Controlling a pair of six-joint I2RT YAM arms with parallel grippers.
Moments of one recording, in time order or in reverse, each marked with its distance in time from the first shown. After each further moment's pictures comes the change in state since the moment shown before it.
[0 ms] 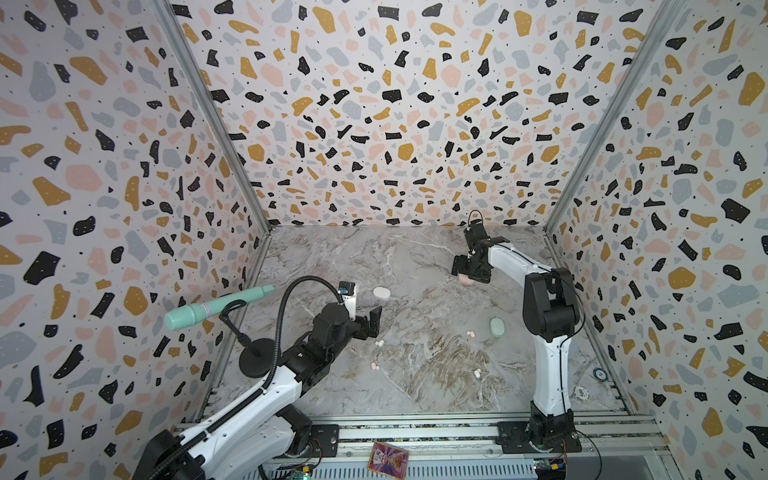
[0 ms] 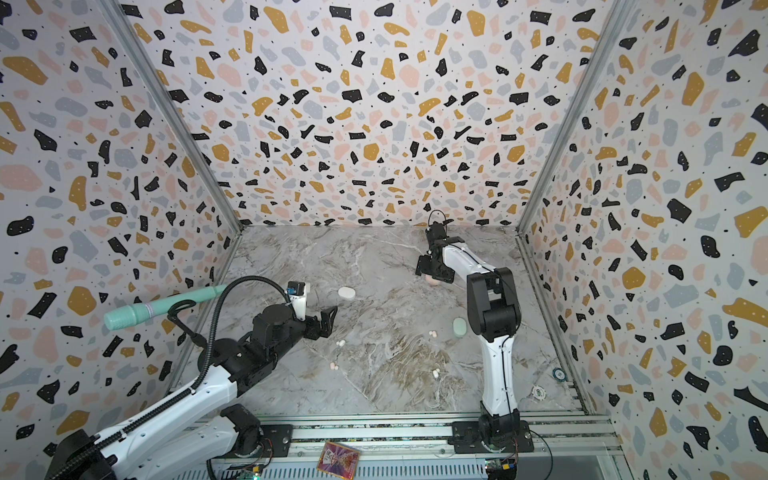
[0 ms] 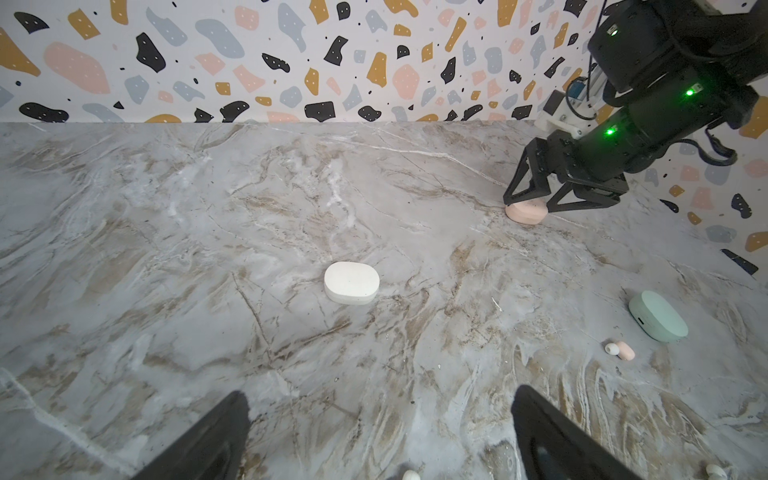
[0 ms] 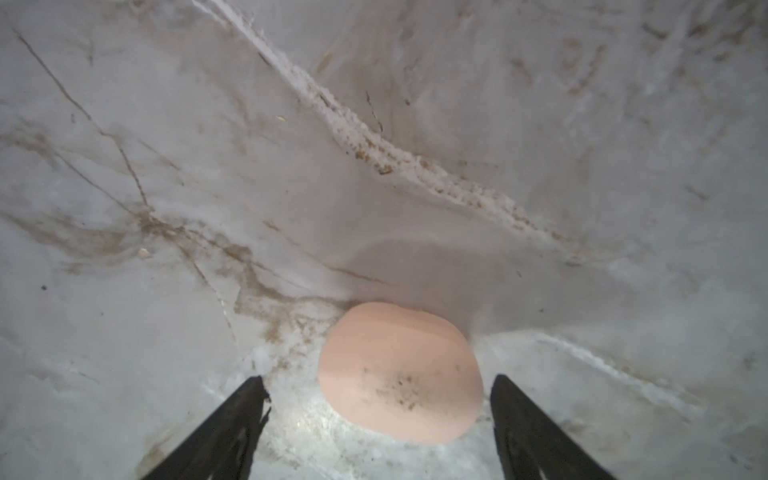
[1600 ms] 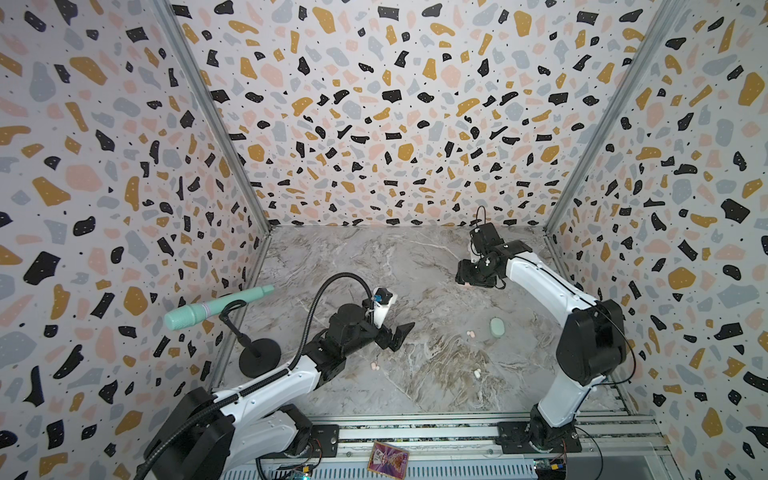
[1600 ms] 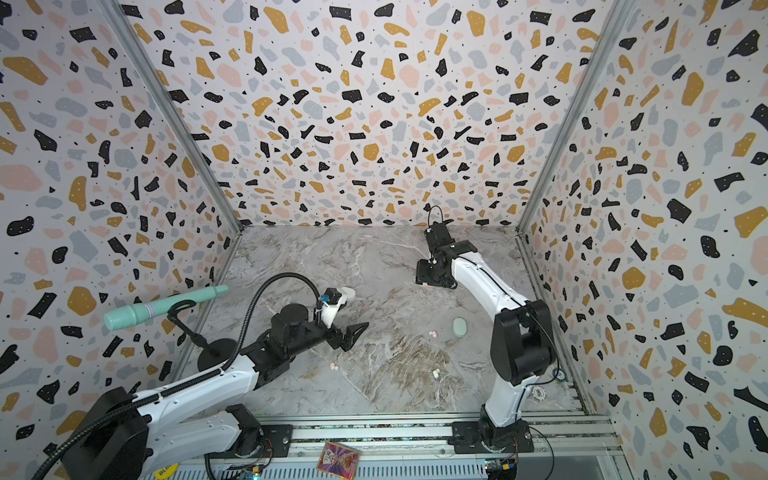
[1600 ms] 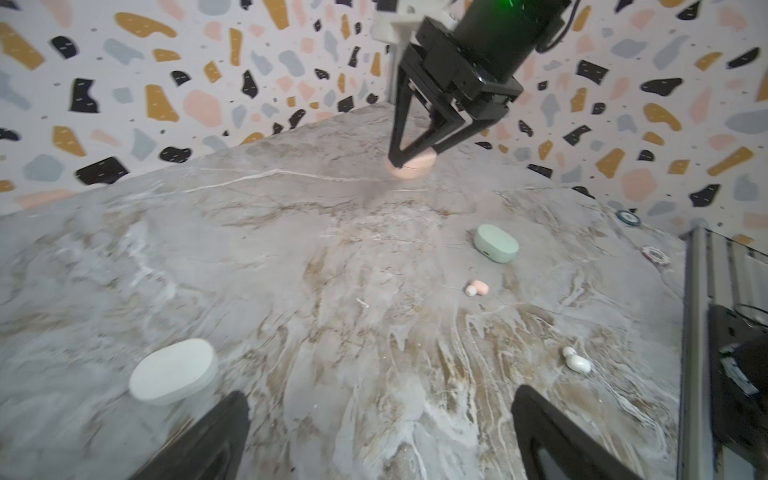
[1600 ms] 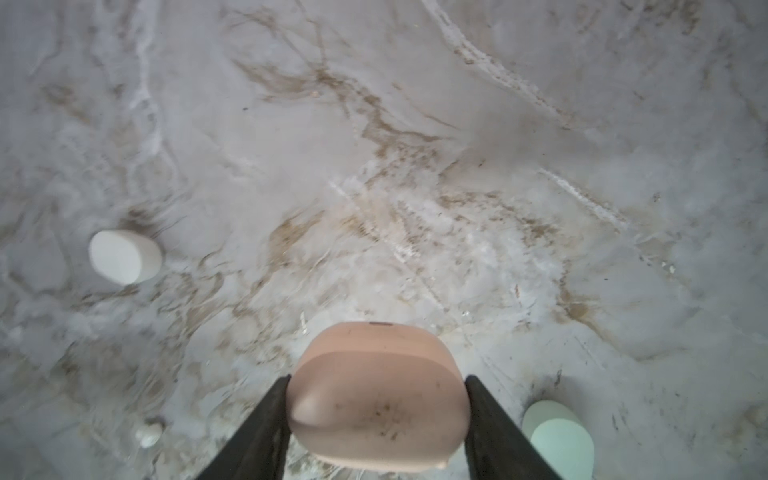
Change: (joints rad) left arm -0.093 0.235 -0.013 0.348 0.403 0.238; right arm 0.122 -0.496 -0.282 -0.109 -0.105 -0.112
